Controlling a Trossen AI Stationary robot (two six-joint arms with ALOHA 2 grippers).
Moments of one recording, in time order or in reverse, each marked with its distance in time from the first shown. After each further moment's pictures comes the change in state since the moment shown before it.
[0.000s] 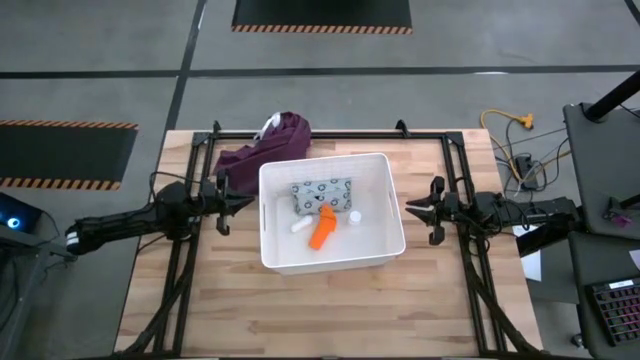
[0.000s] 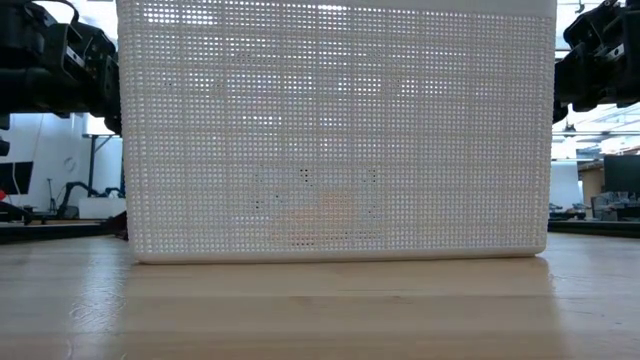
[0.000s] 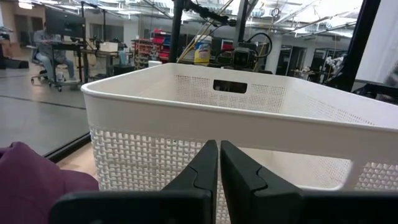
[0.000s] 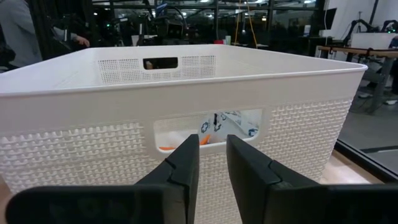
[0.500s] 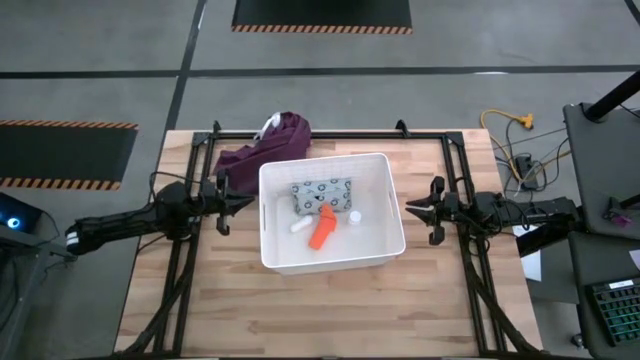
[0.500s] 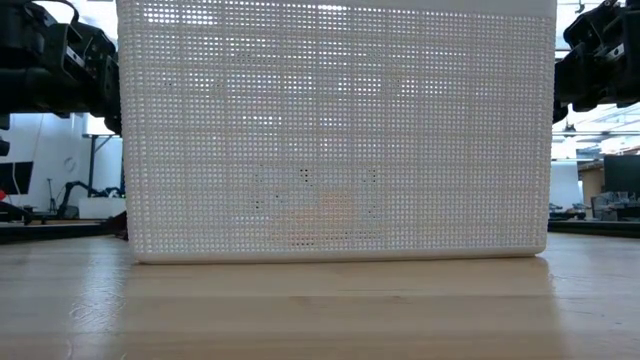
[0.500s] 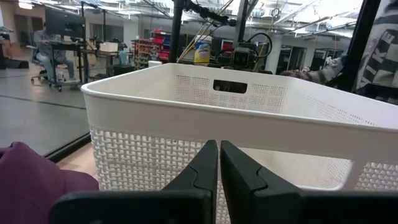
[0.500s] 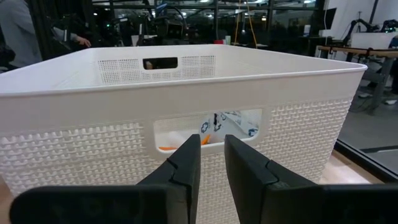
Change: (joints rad) left arm 0.000 0.000 0.000 0.000 0.000 0.000; right arm 0.000 0.000 0.000 0.000 0.000 0.001
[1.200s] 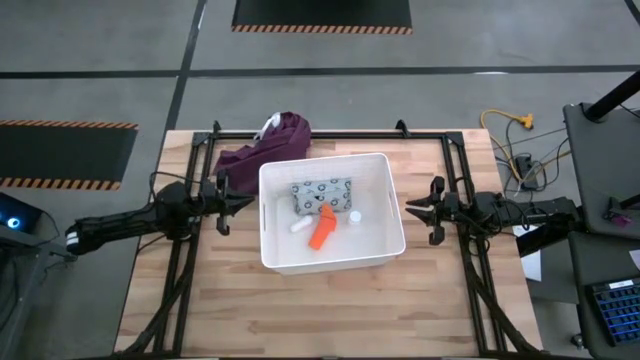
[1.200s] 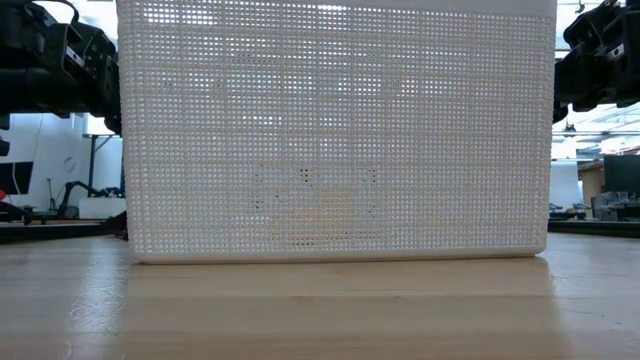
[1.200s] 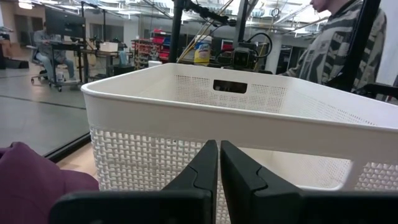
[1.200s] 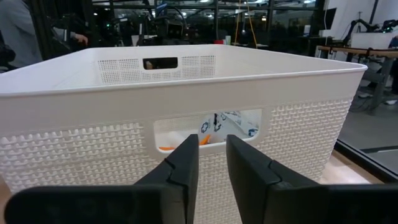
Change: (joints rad) left arm 0.000 0.000 0.000 0.000 0.000 0.000; right arm 0.000 0.000 0.000 0.000 0.000 -0.001
